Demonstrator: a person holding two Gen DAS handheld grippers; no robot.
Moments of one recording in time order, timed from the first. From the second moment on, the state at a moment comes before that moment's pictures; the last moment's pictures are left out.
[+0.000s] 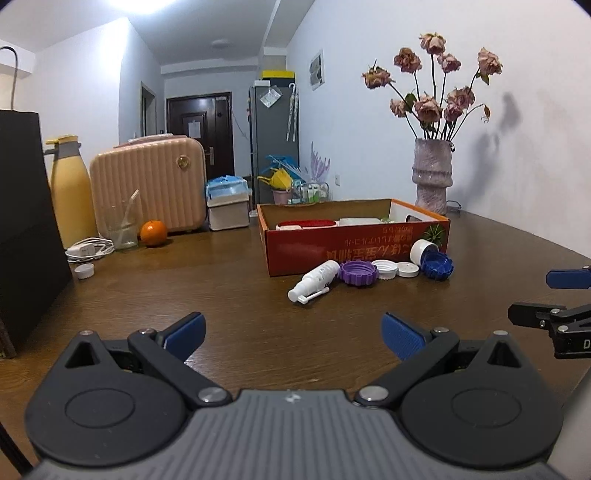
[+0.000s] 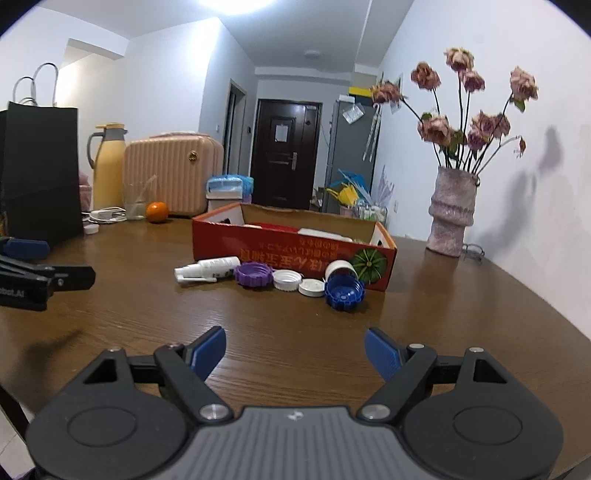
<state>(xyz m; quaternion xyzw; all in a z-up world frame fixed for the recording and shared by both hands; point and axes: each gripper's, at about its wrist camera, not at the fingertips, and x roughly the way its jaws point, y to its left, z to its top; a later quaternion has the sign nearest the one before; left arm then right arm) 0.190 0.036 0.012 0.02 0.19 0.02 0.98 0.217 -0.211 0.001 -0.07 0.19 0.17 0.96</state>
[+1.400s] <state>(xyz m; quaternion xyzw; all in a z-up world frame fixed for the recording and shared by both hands) 0.439 0.051 -0.027 0.03 0.34 -0.09 0.94 0.497 -0.209 -0.031 0.03 0.32 0.19 0.93</state>
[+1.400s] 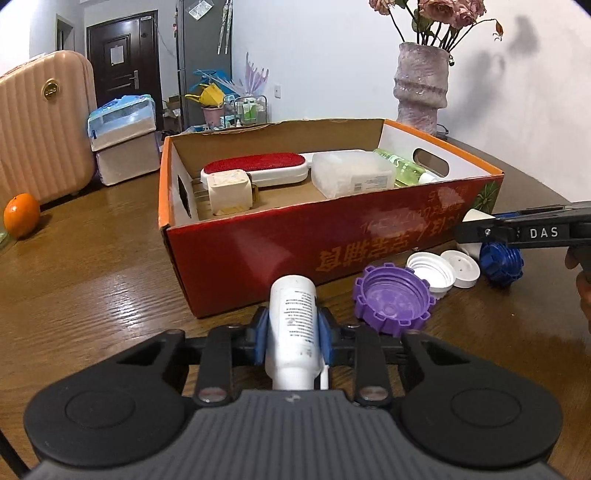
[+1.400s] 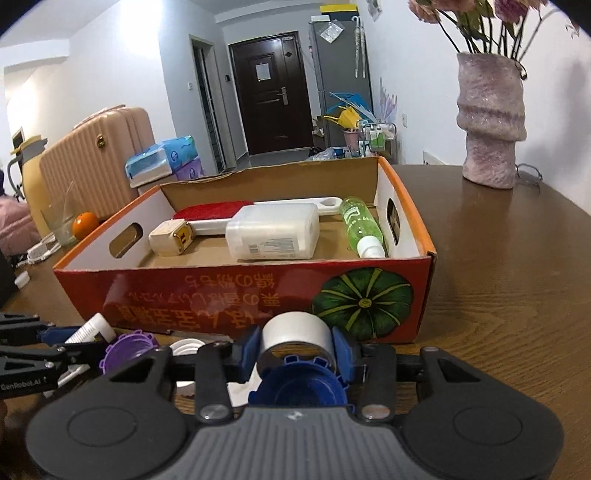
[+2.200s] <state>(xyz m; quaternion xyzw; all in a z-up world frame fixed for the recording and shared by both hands) 0.302 0.043 0.064 0.01 0.22 -0.06 0.97 0.381 -0.231 0.074 0.04 0.20 0.19 0.96</state>
